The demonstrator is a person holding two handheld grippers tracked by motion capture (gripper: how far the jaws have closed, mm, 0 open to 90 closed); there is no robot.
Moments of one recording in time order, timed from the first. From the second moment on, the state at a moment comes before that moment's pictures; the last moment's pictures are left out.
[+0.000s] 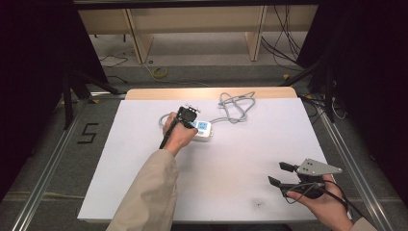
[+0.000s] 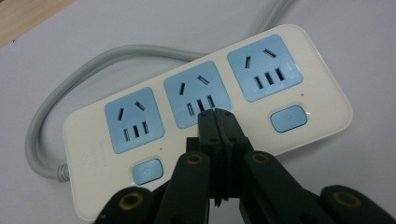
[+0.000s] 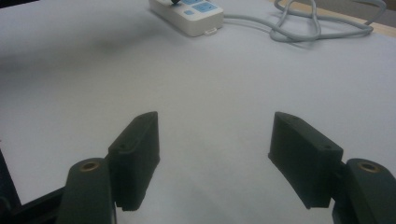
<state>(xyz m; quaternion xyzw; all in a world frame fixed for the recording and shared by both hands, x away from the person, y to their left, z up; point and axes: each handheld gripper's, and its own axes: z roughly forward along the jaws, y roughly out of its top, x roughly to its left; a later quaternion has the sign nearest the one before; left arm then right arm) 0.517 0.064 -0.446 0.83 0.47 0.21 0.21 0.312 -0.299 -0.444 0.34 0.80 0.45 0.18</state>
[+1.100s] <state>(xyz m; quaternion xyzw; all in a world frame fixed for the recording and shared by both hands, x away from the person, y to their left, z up) 0.524 0.060 -0.442 0.84 0.47 0.20 0.19 0.312 -0.299 -0.445 0.34 0.80 0.45 0.18</state>
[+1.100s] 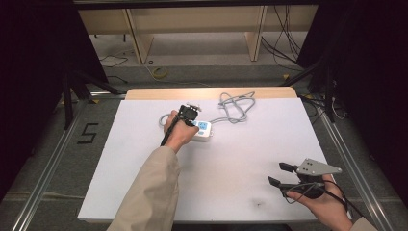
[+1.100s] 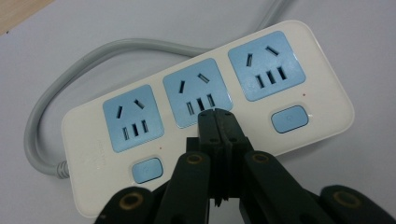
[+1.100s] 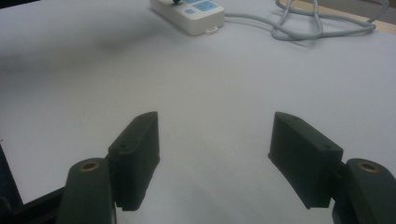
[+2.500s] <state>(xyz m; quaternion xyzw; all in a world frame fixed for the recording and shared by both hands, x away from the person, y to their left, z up) 0.527 0.056 -0.442 0.84 0.48 0.20 0.17 0.313 -0.297 -0.445 0.34 0.81 0.45 0.18</state>
